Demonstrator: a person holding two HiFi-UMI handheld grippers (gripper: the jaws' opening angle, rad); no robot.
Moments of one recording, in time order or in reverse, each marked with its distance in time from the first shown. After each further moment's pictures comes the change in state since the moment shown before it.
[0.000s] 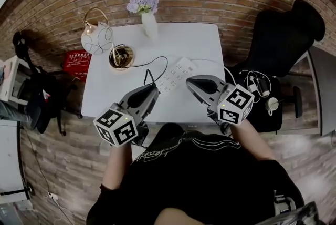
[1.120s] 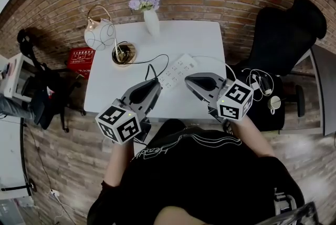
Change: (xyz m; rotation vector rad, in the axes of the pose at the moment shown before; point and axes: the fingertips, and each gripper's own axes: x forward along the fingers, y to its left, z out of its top) left arm -0.001 -0.019 0.006 0.053 -0.012 0.033; right arm -0.004 0.015 -0.001 0.002 0.034 0.064
